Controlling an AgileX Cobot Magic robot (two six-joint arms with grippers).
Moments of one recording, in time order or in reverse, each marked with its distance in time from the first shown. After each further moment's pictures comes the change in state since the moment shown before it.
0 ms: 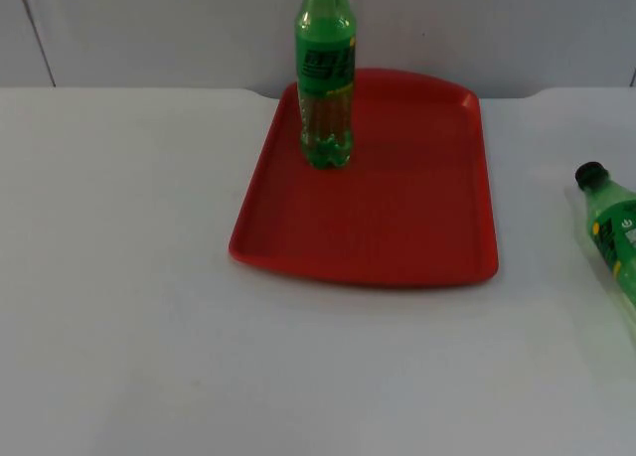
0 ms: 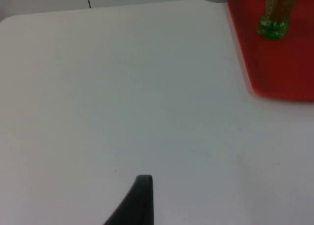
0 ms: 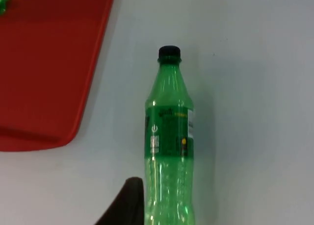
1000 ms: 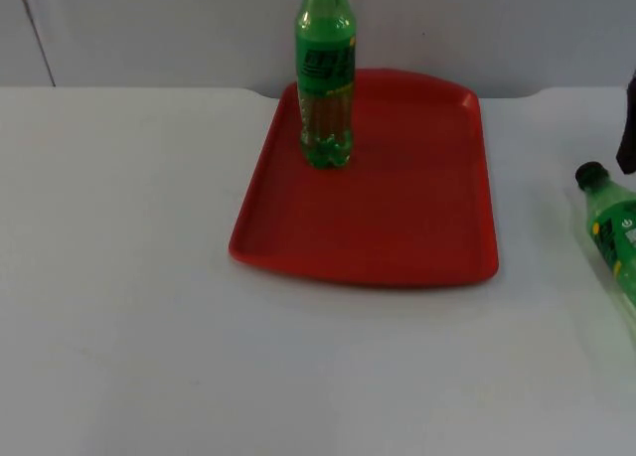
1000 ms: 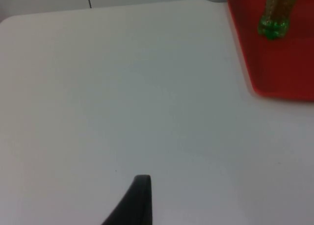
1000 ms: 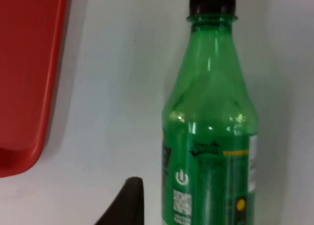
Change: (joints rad) right arm 0.026 0.605 -0.189 0.054 -0.086 -0.018; left arm 0.000 0.000 0.000 0.002 0.000 0.000
